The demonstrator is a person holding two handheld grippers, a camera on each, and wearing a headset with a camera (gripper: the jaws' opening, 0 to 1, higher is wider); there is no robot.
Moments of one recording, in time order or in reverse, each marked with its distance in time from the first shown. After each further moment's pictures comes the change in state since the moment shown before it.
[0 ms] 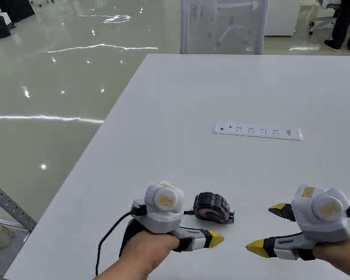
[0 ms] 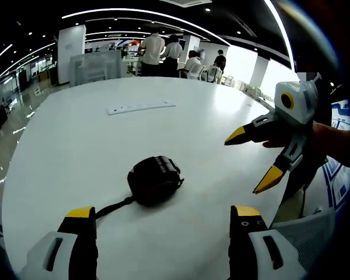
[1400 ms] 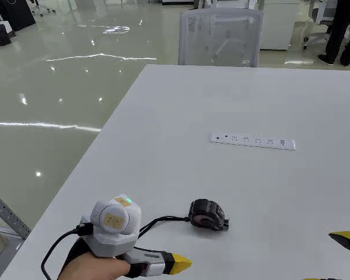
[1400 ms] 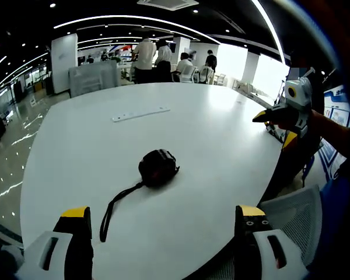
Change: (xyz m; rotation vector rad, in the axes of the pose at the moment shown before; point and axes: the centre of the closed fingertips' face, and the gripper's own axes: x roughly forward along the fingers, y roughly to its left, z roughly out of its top) left arm -0.085 0.008 -0.012 0.065 -0.025 -0.012; right arm -0.125 0.031 -0.013 0.144 -0.061 -0.144
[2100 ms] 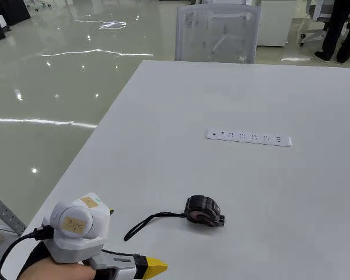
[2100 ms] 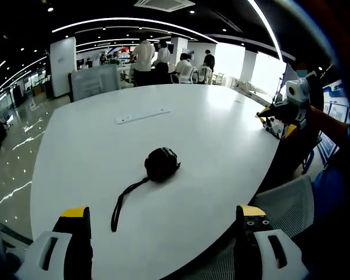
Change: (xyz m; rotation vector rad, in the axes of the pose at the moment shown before) left arm -0.041 0.006 -0.004 0.029 -0.003 -0.002; right arm -0.046 -0.001 -0.010 0.028 0.008 -0.059
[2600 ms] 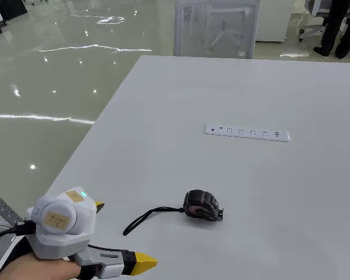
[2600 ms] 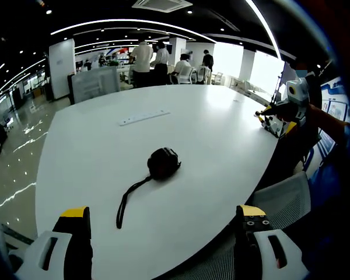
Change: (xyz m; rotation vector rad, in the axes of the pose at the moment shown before) left arm -0.017 0.005 0.000 0.015 -0.003 0.011; right arm -0.021 0.001 -0.004 0.023 0.000 -0.030
